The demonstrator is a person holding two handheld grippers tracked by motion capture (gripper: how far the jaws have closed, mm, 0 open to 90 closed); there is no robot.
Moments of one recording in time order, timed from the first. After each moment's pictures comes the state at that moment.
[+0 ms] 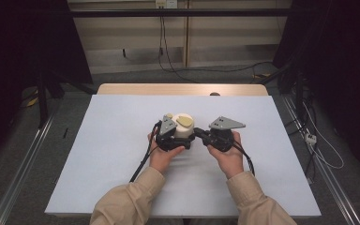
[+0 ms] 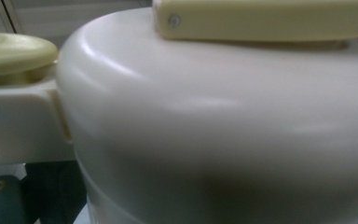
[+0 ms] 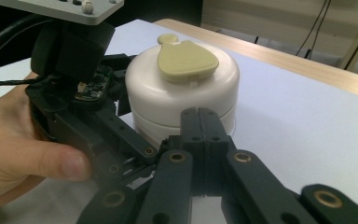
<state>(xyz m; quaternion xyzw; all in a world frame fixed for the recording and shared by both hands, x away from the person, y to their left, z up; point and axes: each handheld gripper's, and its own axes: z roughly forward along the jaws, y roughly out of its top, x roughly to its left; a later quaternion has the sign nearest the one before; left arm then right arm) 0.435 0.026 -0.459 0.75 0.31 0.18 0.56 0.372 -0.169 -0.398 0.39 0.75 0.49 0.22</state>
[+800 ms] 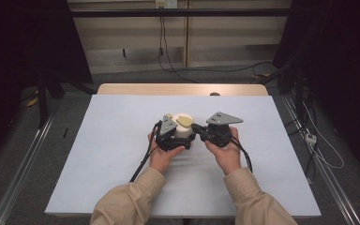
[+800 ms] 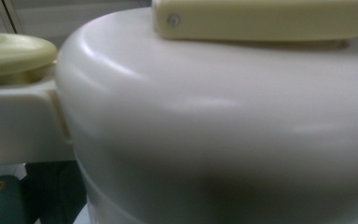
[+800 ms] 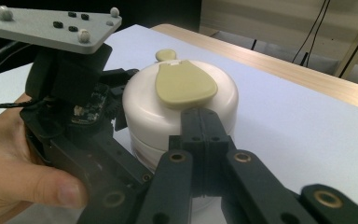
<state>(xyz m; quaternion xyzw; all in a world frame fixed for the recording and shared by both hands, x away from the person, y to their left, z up) 0.435 0.026 -0.459 0.75 0.31 0.18 0.55 0.382 -0.163 -0.389 0.39 0.75 0.49 0.22</state>
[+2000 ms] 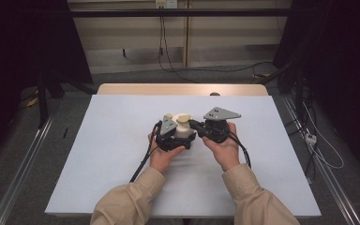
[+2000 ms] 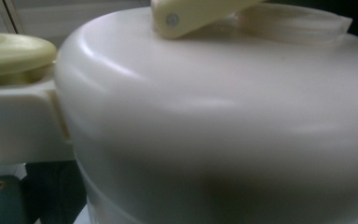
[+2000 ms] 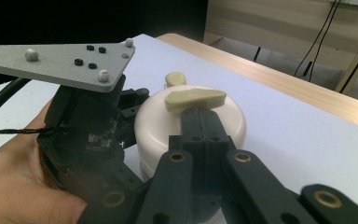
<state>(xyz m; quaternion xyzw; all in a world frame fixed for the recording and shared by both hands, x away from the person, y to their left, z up) 0.435 0.025 -0.459 0.75 0.31 0.18 0.55 0.386 -0.156 -0.374 0.37 0.75 0.50 0.22</state>
